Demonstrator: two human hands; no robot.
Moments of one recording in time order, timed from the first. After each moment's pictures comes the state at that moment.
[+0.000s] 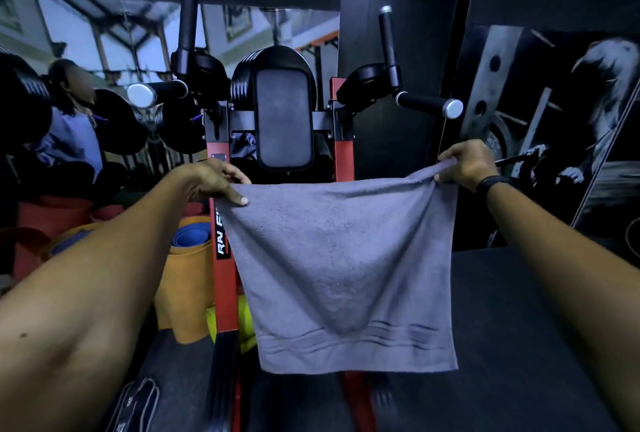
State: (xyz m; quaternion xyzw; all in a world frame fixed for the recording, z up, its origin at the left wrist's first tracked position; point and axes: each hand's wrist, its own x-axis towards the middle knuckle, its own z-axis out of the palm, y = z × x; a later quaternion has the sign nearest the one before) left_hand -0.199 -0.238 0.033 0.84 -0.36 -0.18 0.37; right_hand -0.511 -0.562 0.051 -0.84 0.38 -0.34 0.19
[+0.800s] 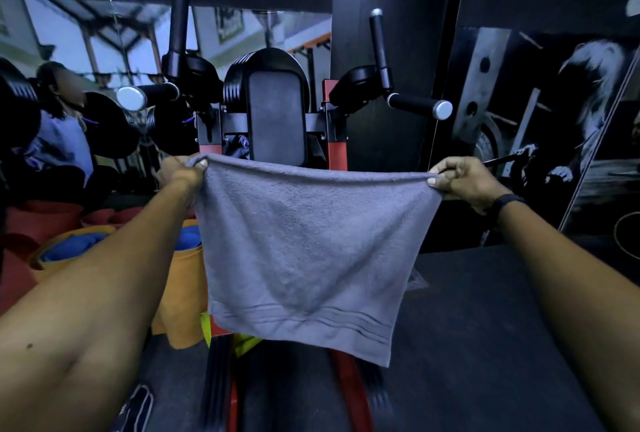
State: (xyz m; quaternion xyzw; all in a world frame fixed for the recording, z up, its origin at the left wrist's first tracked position) left_hand -0.188 -0.244 0.018 0.75 -0.10 0.02 0.65; right_hand -0.537 -0.552 0.030 -0.80 0.24 -0.32 0.44
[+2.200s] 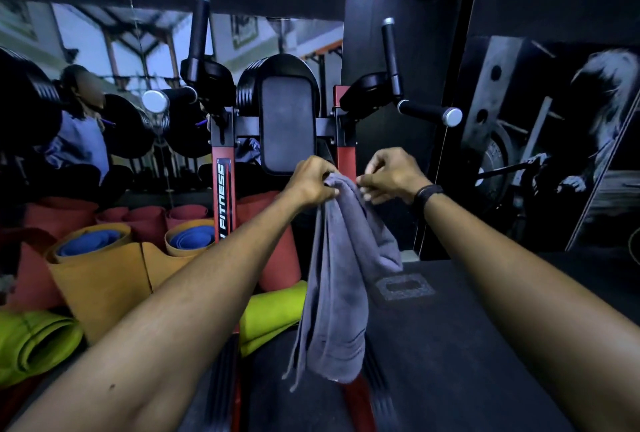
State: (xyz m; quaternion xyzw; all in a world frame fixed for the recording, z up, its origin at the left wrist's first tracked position) left_hand -0.324 -0.325 0.034 0.78 -0.51 0.07 0.35; right_hand -0.454 -0.442 0.055 -0.83 0.25 -0.25 0.43
